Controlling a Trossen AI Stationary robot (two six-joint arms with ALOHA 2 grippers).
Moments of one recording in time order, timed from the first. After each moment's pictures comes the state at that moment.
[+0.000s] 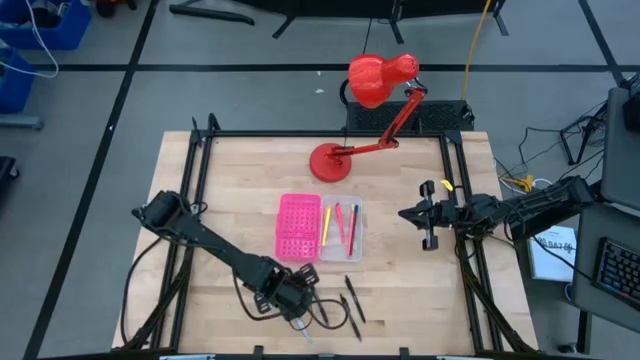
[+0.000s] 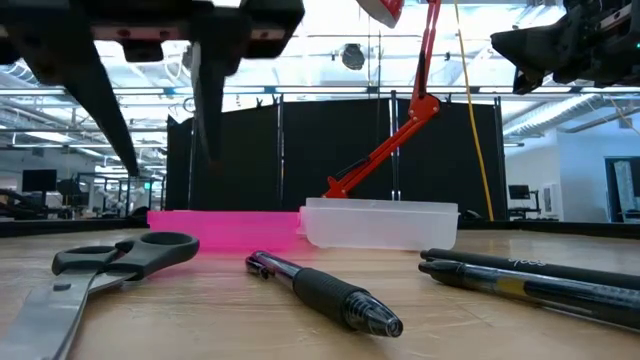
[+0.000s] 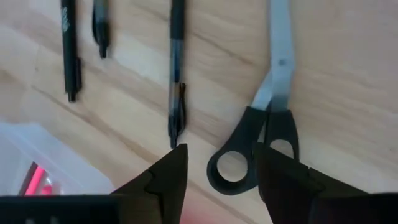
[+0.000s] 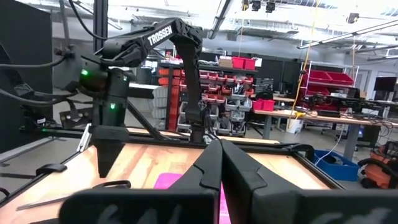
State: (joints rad) left arm -0.52 1.93 1.43 -0.75 -0.11 0.60; right arm 0.20 0.41 0.02 0.60 0.21 -0.13
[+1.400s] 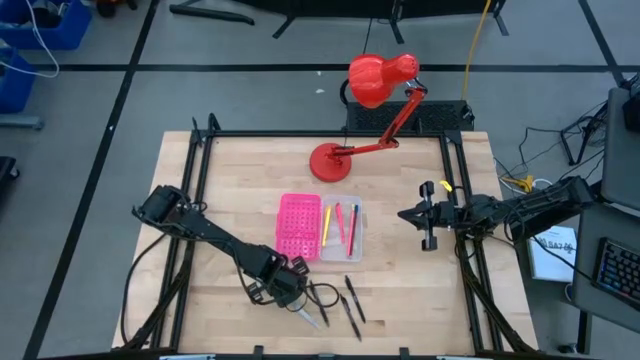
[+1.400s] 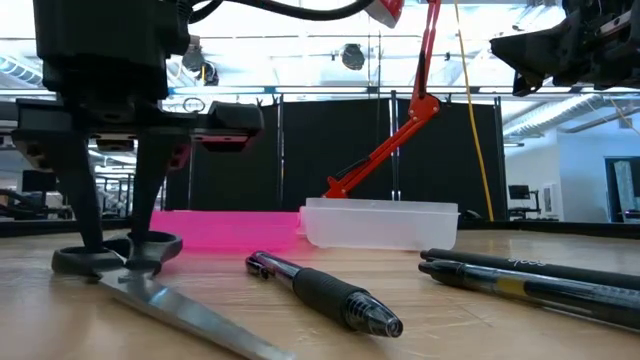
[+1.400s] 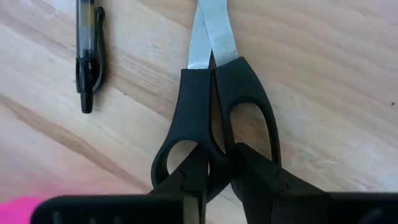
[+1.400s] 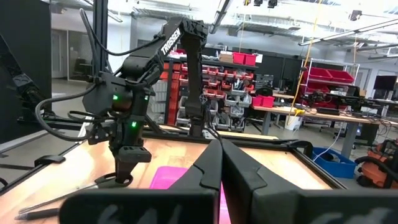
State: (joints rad) left arm -0.46 1.92 1.17 -0.58 0.05 0.61; right arm 0.20 0.41 0.02 0.57 0.21 -0.14
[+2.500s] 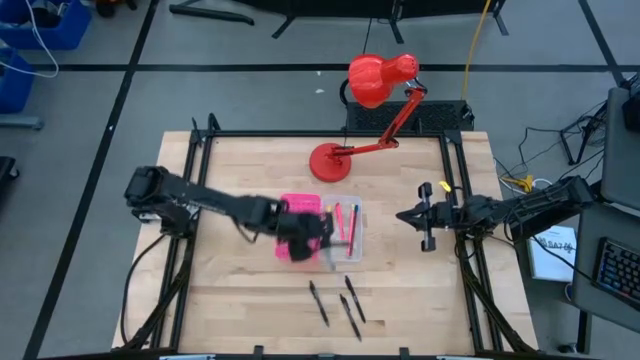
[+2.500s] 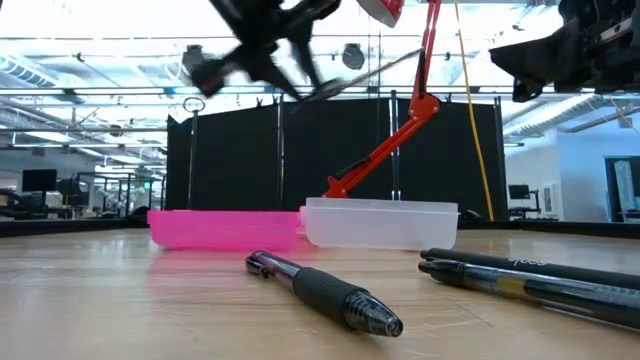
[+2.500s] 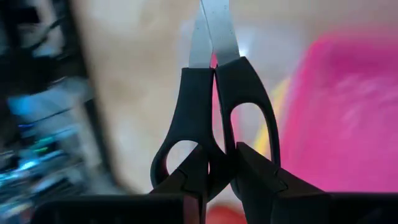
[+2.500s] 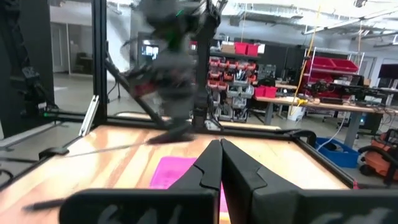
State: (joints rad) left arm -0.19 1.70 1.31 -0.52 -0.24 1.41; right arm 0.20 0.42 0.02 0.53 0.21 -0.12
